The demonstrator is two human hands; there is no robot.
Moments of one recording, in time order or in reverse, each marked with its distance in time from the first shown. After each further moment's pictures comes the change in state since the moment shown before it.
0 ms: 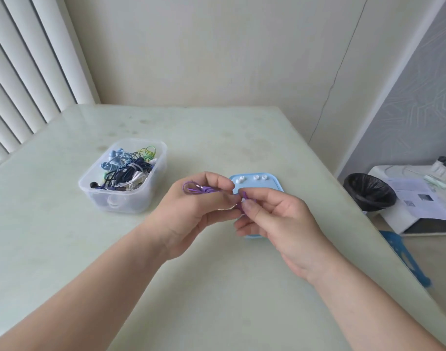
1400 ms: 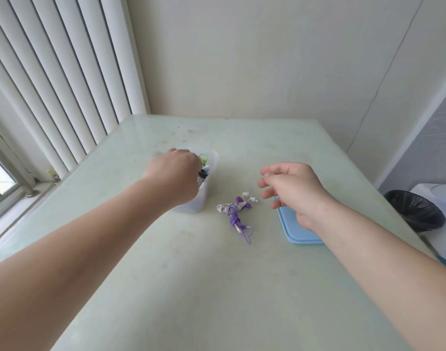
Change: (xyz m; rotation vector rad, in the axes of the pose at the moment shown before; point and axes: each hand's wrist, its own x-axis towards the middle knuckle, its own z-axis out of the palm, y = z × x) left_hand 0.005 0.074 -0.099 1.937 0.398 0.141; right_hand 0.061 -0.039 0.065 -0.411 0.162 0.095
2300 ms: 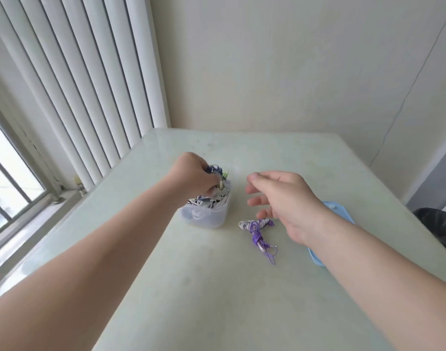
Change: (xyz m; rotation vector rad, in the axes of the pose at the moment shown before) left_hand 0.020 -0.022 -0.004 -0.890 -0.077 -0.421; right_hand -0.009 -0.031 0.049 0.183 -0.145 -0.016
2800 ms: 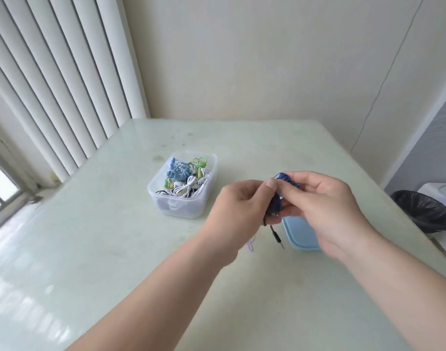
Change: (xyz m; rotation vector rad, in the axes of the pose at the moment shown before) left_hand -0.104 0.037 0.099 -0.602 -0.353 0.135; right_hand -0.038 0.029 -0.073 0.138 0.171 -0.118
